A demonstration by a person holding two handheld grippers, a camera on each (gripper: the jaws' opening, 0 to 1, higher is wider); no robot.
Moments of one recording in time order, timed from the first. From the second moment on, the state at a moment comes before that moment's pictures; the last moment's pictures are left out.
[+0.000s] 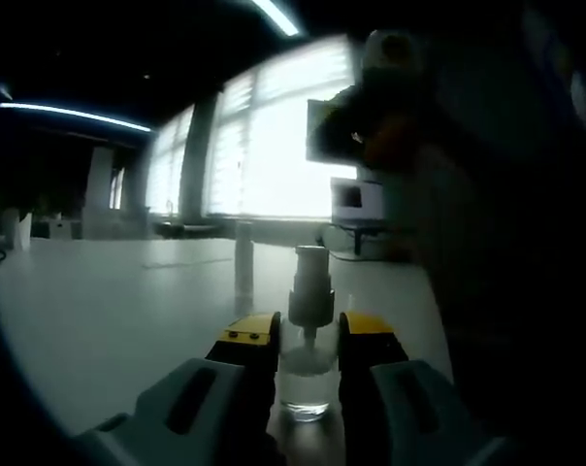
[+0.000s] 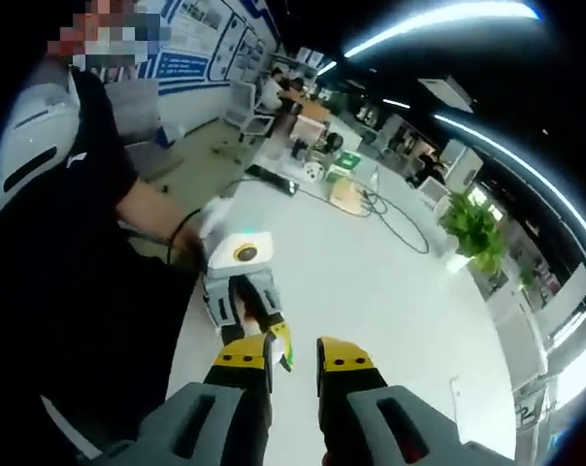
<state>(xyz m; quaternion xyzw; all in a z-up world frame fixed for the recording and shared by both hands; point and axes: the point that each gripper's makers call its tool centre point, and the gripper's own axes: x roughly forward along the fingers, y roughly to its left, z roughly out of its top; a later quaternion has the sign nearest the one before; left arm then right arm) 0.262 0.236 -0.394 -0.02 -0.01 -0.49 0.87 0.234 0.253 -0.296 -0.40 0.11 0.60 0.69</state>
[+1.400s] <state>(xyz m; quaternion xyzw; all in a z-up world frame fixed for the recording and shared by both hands) 0.261 0.233 -0.398 0.00 -0.02 -0.48 0.88 0.237 0.266 -0.335 -0.53 0.19 0.61 0.55</state>
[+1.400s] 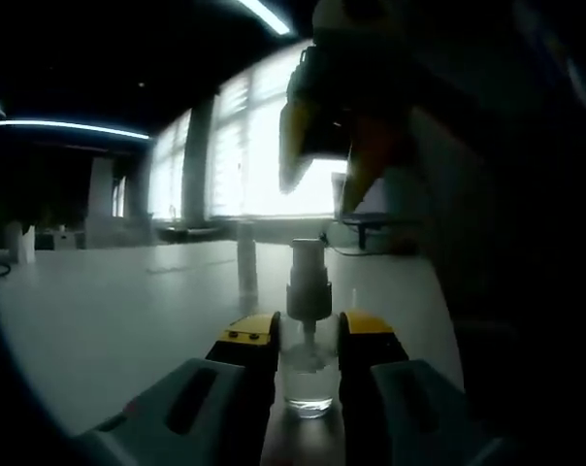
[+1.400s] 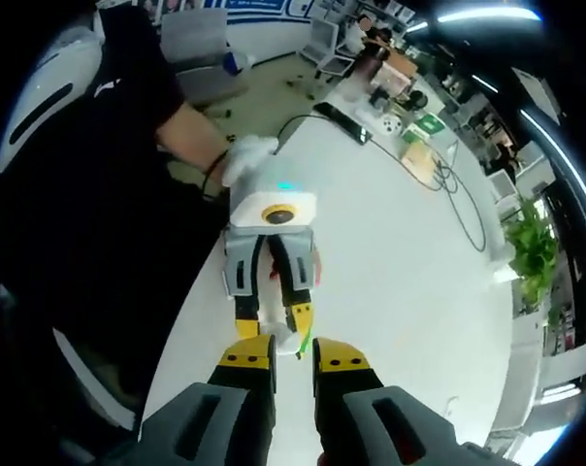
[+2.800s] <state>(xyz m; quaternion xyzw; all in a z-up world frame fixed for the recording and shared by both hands) 0.262 0.235 -0.399 -0.01 -0.01 -0.49 0.87 0.239 0.267 -0.357 -0.57 0.28 0.63 0.45</state>
